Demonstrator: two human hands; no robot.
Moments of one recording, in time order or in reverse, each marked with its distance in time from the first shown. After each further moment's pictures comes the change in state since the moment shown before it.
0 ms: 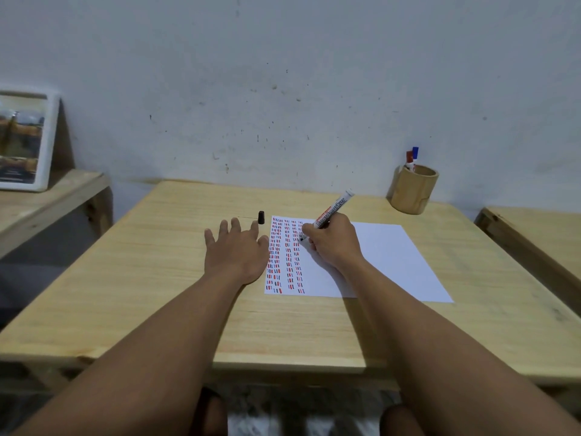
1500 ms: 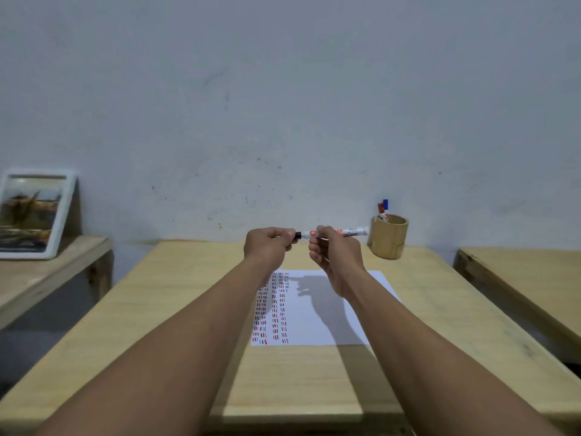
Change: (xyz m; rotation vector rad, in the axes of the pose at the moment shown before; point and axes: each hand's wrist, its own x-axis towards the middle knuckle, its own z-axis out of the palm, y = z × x) left_hand 0.013 0.090 -0.078 -1.276 0.114 -0.043; right_hand -0.011 -0.067 -0.065 1.025 0.012 0.215
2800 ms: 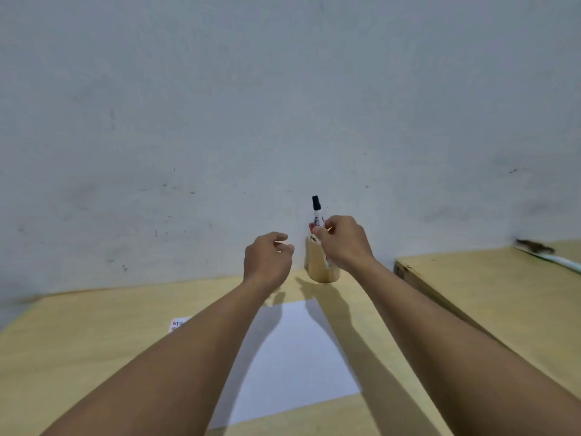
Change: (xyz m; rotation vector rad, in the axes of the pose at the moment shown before) left_hand 0.036 0.014 0.158 0.365 -0.085 0.261; right_hand 0.080 -0.106 -0.120 -1.138 0.261 -0.424
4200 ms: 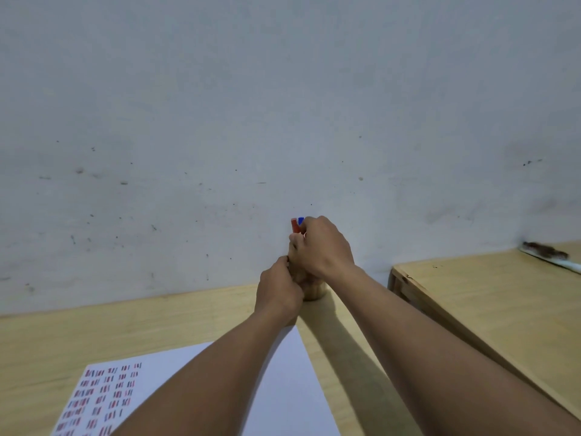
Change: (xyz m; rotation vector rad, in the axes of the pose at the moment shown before) left_hand 0.055 -0.045 0.121 0.092 -0.172 -0.011; right_hand 0.080 0.054 0.048 -0.324 -0.036 -0.125
